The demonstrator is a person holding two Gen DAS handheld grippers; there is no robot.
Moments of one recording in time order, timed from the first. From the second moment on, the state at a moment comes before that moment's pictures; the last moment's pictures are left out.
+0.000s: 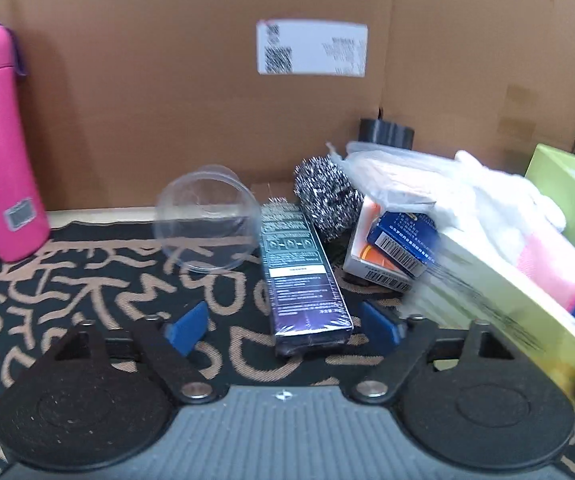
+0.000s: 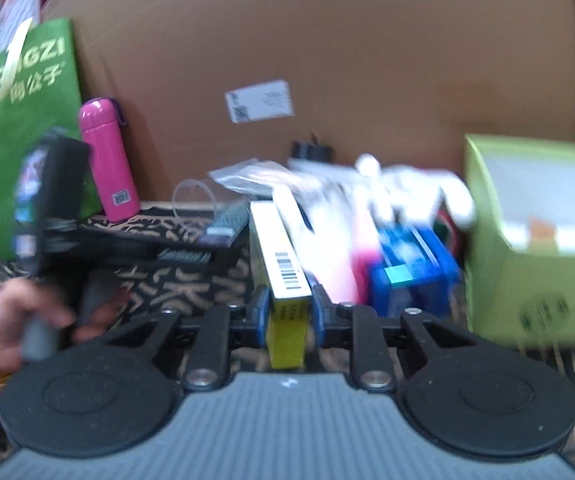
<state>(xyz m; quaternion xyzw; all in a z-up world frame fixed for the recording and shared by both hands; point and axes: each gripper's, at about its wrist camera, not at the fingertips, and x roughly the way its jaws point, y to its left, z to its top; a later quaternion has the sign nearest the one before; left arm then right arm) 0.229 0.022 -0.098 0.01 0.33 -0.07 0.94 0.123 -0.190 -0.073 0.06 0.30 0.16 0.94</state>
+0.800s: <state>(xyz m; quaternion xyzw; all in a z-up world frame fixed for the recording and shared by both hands) 0.088 0.009 -0.076 0.07 0.33 -0.11 0.93 0.067 -0.204 -0.075 -0.05 0.30 0.09 0.95</state>
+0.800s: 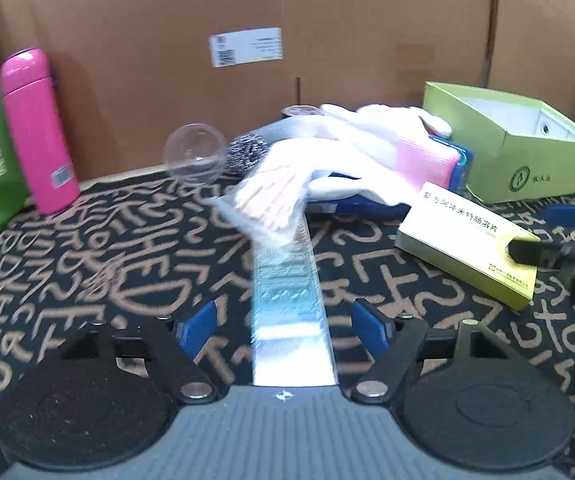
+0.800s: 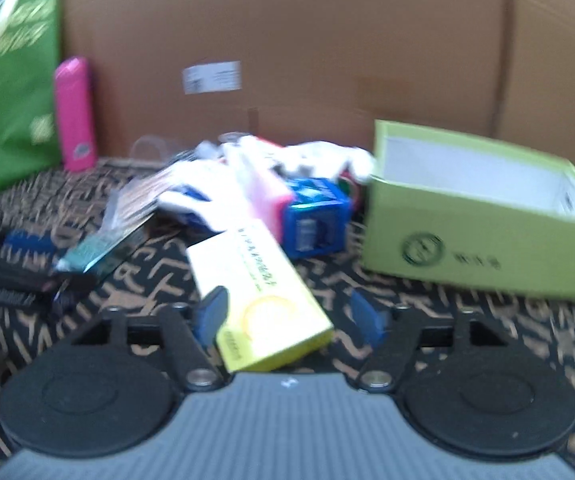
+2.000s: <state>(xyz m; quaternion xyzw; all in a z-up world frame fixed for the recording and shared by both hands) 0.084 -0.015 -0.082 0.10 0.36 -0.20 0.91 0.075 -0.173 -0.094 -0.10 0.38 0.21 0.90</state>
